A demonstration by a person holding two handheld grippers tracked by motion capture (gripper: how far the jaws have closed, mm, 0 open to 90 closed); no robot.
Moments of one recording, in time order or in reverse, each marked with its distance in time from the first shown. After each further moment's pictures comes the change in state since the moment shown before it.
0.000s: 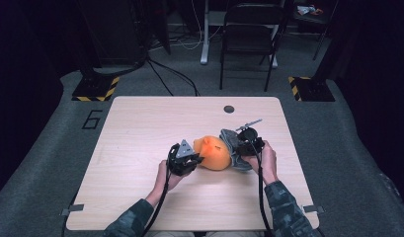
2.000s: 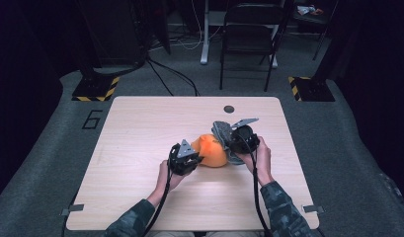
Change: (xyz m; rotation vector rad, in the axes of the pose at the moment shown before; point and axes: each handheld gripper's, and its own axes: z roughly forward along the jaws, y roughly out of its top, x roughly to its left) left arm 0.001 -0.002 0.005 -0.002 0.021 -0.032; right arm 0.026 0.015 -0.021 -0.176 -0.014 -0.074
